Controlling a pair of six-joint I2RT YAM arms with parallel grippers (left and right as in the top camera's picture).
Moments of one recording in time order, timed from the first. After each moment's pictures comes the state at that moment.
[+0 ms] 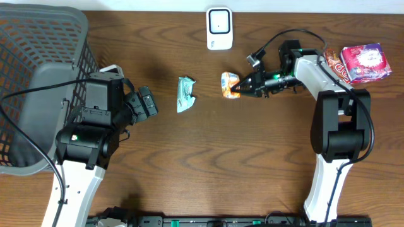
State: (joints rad) left arm -0.18 1.11 1.12 -0.87 -0.04 -0.48; right arm 0.09 2.22 1.61 -1.02 -1.18 -0.13
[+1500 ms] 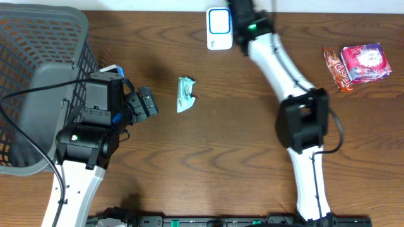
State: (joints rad) left arm -0.18 1.11 1.12 -0.87 -0.04 -0.48; right arm 0.33 2.43 2.26 -0.74 0.71 -0.21
